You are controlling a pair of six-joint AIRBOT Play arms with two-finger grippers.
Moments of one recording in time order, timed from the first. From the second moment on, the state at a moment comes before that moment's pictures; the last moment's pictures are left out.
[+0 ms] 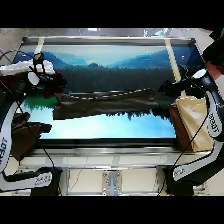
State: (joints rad) left arm -0.01 -1.38 1.24 1.41 -0.78 -1.58; right arm -0.29 -1.74 1.49 -0.99 1.22 1.34
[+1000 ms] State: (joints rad) left arm -0.13 -1.31 1.26 1.40 -0.74 -1.56; right arm -0.26 -1.97 1.50 -0.78 1.29 1.19
